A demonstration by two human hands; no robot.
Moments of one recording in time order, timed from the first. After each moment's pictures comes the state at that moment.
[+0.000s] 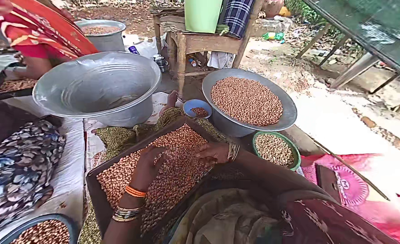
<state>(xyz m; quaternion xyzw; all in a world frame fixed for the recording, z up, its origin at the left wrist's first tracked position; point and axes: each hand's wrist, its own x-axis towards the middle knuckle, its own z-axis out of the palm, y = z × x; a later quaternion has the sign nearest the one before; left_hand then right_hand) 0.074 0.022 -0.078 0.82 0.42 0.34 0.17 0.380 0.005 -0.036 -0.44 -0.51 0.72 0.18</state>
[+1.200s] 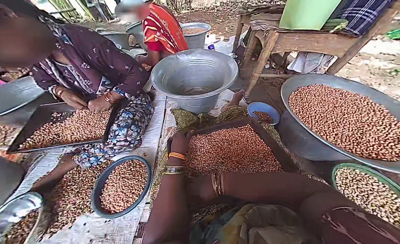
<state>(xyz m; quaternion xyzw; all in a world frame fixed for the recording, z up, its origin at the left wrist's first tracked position) -0.022 0.046 -0.059 0.57 0.74 0.26 0.23 0.141 -0.044 -0.050 -0.03 -0.96 0.23 -0.17</state>
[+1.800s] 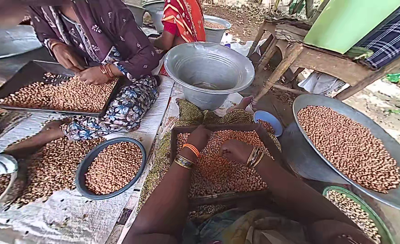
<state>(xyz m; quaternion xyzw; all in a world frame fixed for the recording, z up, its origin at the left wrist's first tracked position) 0.018 0.051 -0.063 0.69 0.67 0.11 0.24 0.217 0.064 -0.023 -0.29 -0.92 0.23 -0.14</state>
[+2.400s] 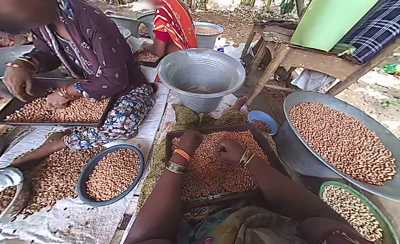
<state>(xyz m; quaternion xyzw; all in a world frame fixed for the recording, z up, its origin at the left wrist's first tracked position) 0.009 0.041 -0.058 0.67 0.68 0.17 0.23 0.233 0.075 -0.053 -0.40 -0.86 0.32 -0.02</state>
